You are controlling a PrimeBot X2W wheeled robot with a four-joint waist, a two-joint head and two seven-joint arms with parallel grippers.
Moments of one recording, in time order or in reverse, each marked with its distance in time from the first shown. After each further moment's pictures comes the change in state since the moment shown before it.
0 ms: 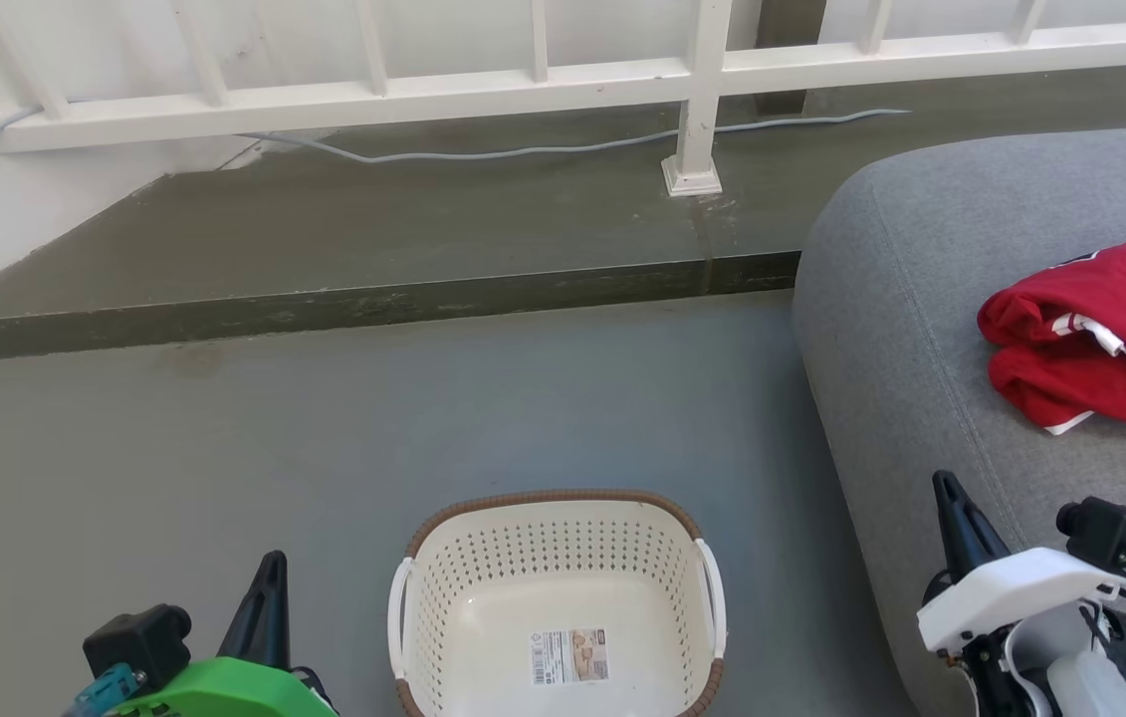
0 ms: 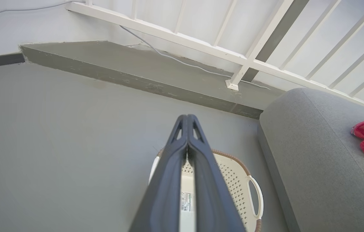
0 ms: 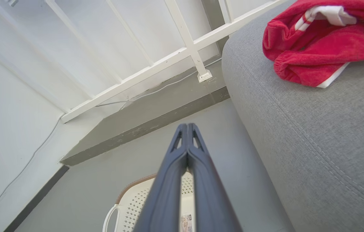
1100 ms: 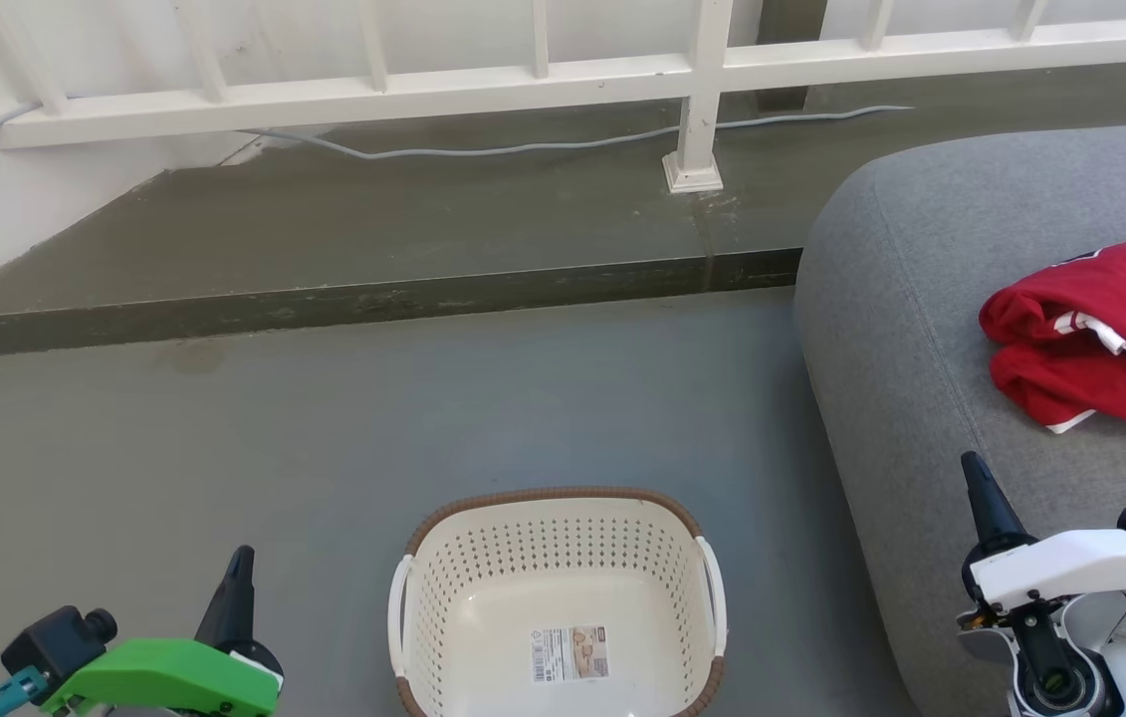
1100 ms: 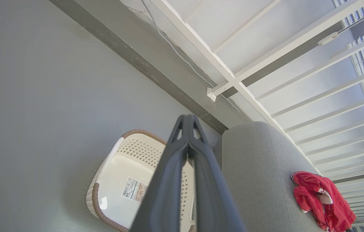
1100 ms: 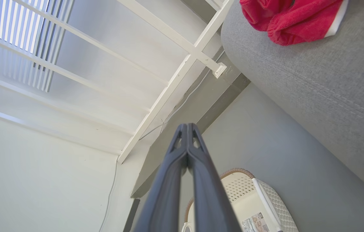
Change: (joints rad) left arm -0.036 -0.016 0.100 0.058 -0.429 -0.077 0.072; right arm -0.031 0.026 -0.101 0.004 0.428 0.041 0.089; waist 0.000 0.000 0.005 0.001
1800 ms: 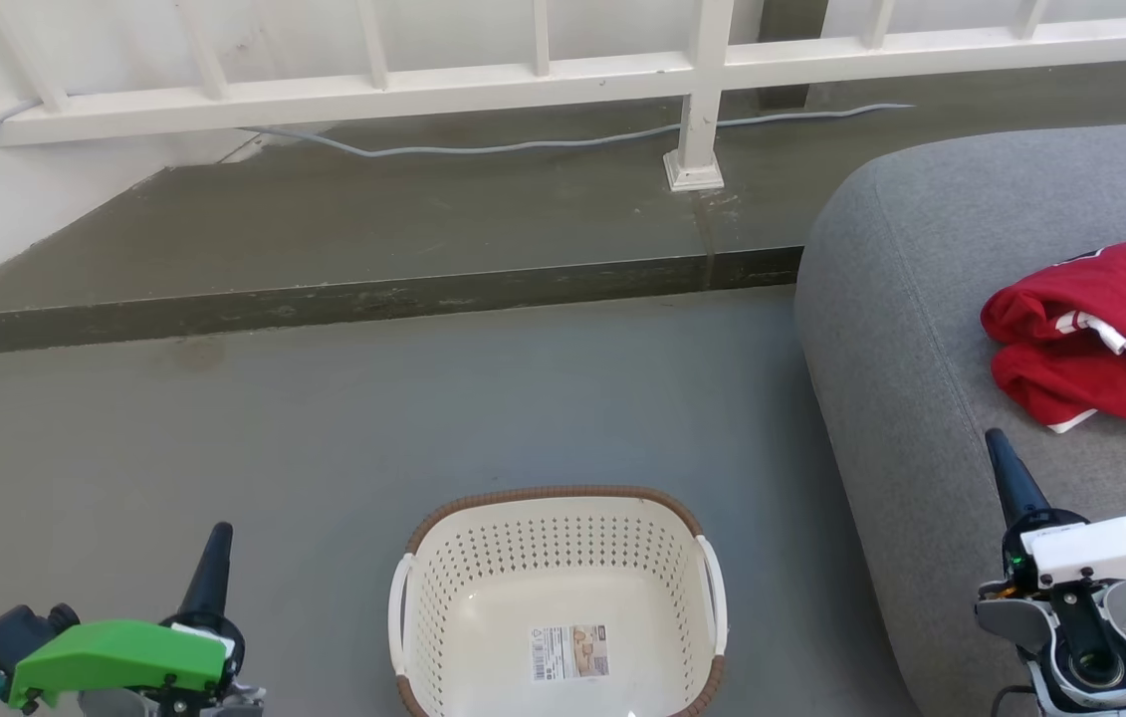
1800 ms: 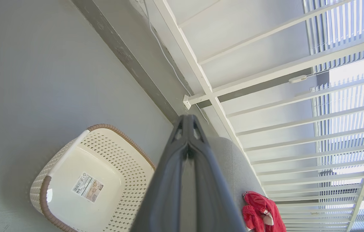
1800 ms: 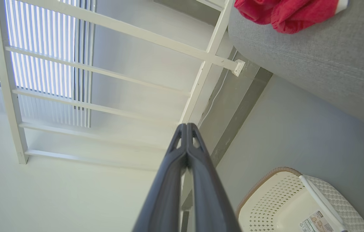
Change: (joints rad) left arm -0.039 -0.009 0.062 0.042 -0.254 -0.051 0.042; right arm -0.024 0.006 -0.061 0.000 0.262 0.030 0.051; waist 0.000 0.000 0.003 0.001
